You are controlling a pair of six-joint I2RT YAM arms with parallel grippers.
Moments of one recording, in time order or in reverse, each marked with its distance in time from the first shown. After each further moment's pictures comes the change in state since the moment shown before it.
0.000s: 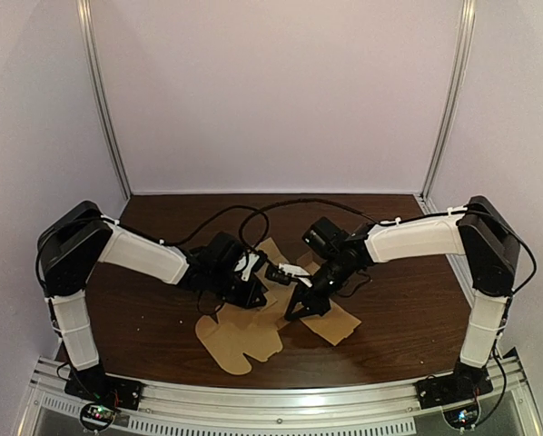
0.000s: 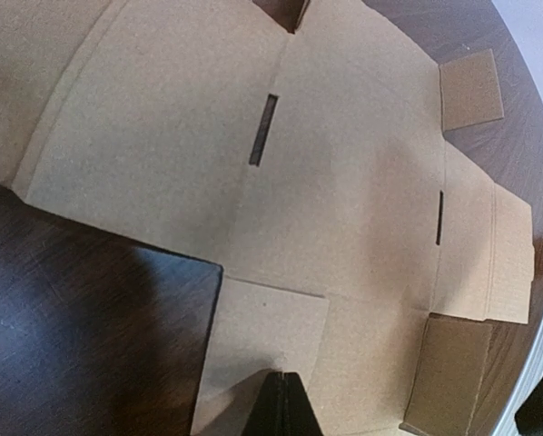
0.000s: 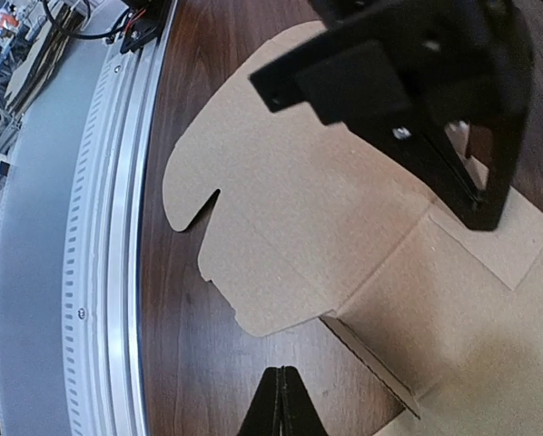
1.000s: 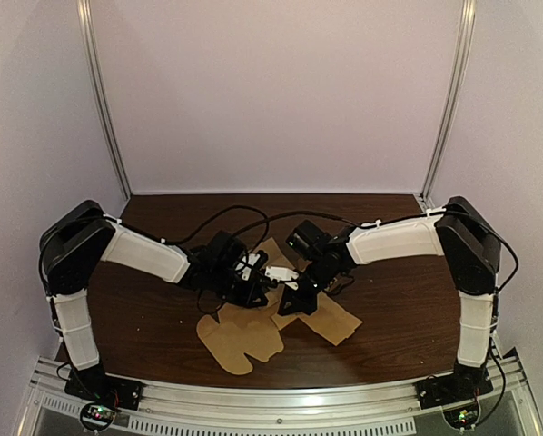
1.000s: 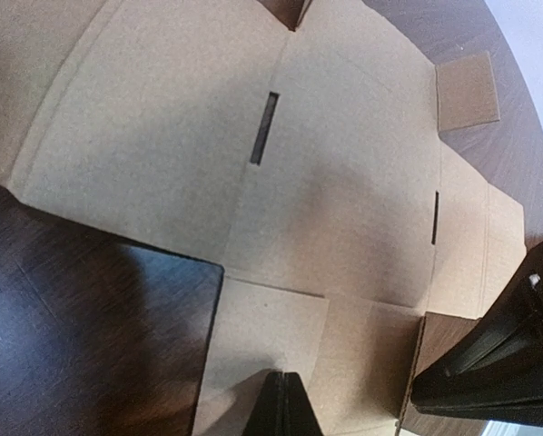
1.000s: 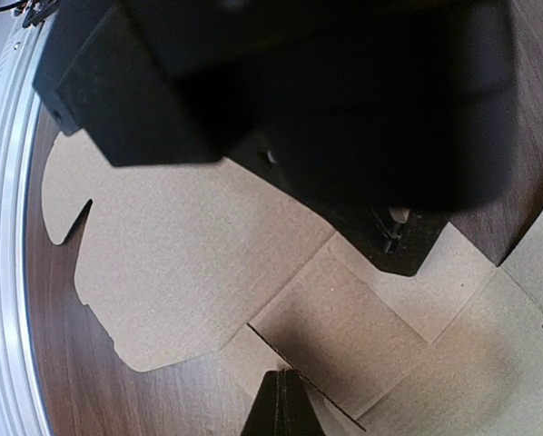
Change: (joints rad) left arm 0.010 0.019 0.015 -0.001 0.042 -0.009; right arm 0.066 0.116 0.114 0.012 0.260 -0.063
